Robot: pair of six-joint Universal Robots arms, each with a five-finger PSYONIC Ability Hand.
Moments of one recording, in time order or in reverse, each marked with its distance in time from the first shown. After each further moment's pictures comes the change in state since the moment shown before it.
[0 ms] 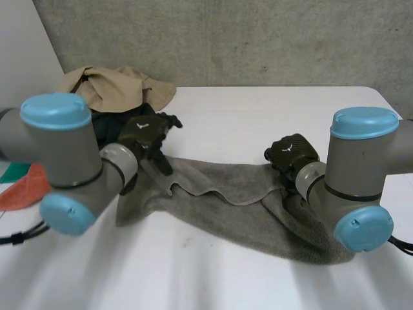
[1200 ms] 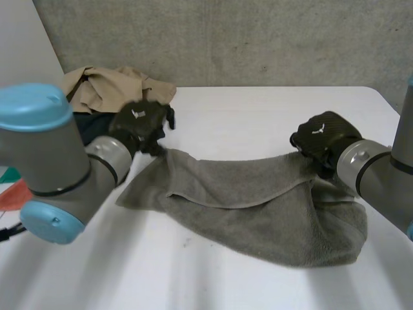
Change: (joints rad) left arm -0.008 0.108 -0.063 0.027 -0.016 0.110; right arm -0.074 -0.302 0.059 0.252 -0.049 -0.148; left_hand 0.317 0.371 0.377 0.397 0.384; right_hand 0.000 0.000 0.001 0.000 0.000
